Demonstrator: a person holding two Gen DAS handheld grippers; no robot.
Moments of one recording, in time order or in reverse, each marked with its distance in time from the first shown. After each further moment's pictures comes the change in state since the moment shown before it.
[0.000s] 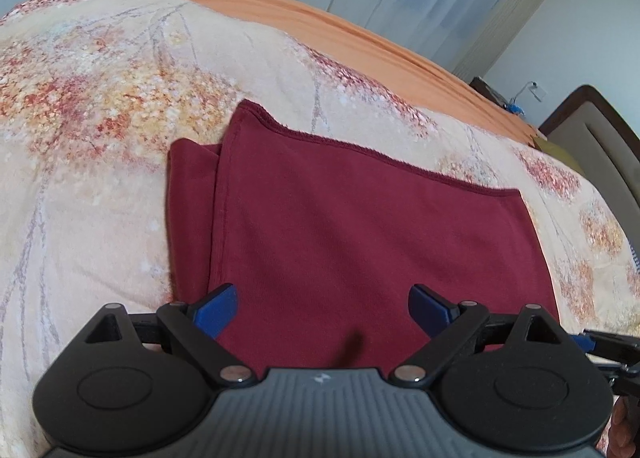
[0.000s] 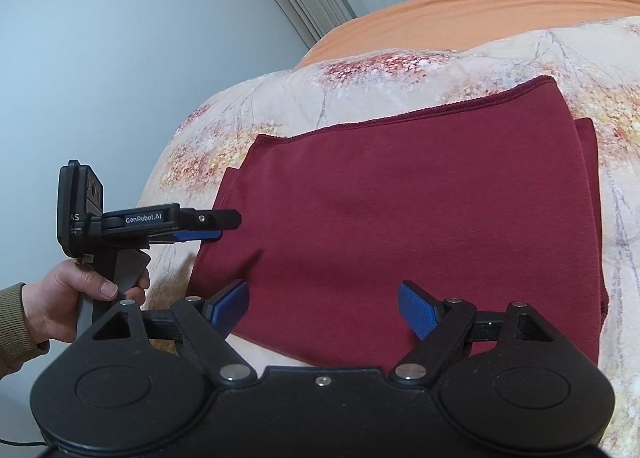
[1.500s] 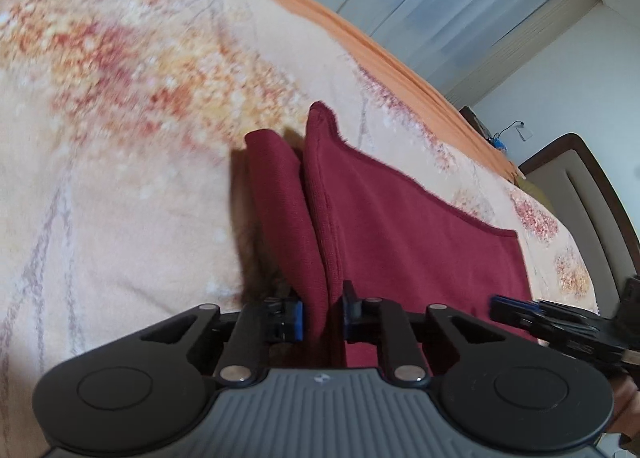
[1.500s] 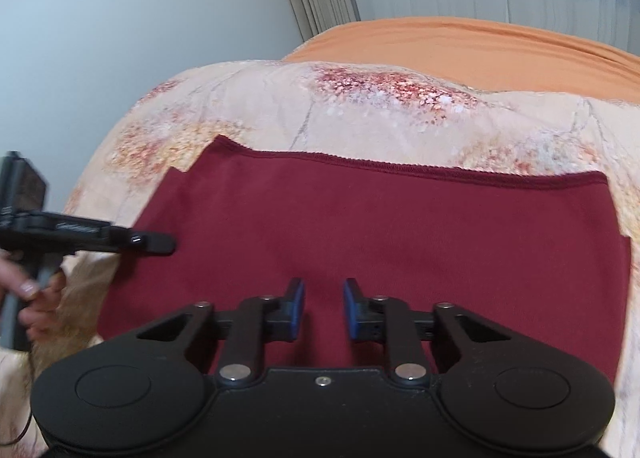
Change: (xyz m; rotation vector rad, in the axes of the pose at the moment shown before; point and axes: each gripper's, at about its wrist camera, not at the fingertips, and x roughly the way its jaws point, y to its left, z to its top) left arm 0.011 0.066 0.009 -0.146 -0.005 -0.139; right arm 0.090 0.005 0.056 -0.204 0.011 -0.157
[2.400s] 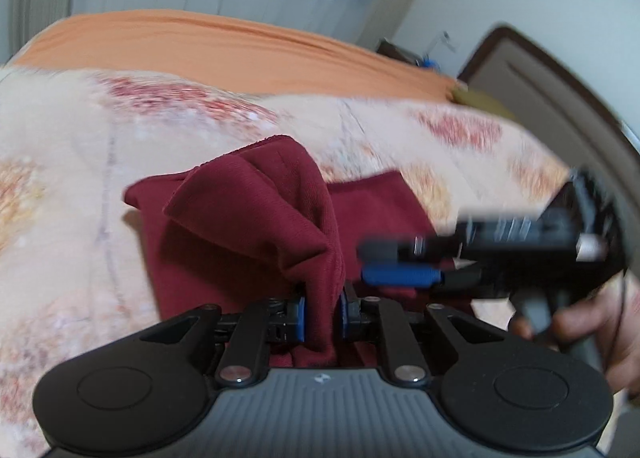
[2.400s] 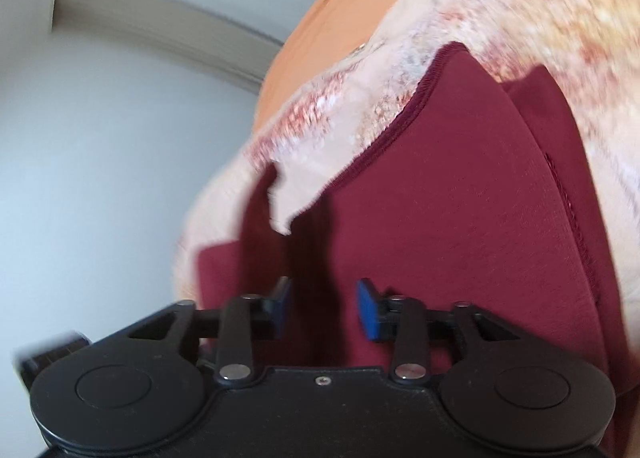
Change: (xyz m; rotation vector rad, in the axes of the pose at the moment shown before) left arm 0.074 -0.213 -0.024 0.431 0.094 0.003; right arm -0.023 -0.135 -0.021 0.777 -0.061 0.348
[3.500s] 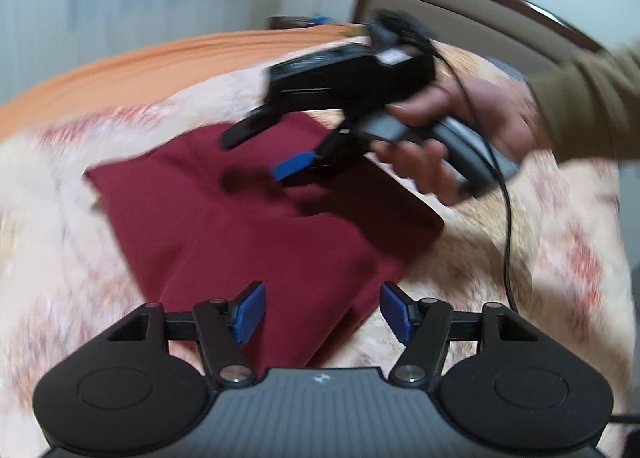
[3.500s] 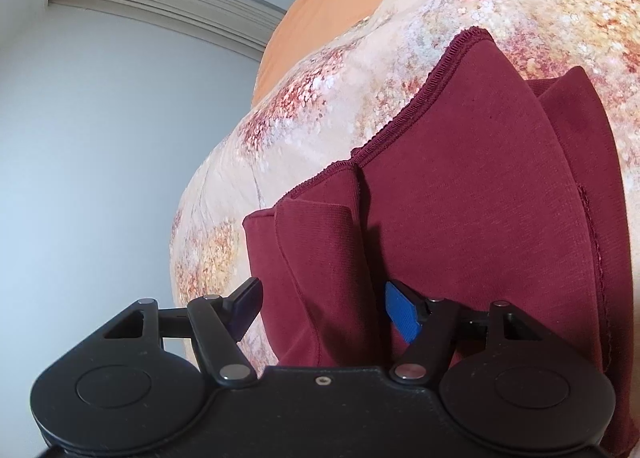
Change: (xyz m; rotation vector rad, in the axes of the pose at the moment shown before) left arm -0.071 -0.050 -0.090 0.426 0.034 -0.080; right arm 0.030 -0.002 0.025 -0.066 0.122 -0.034
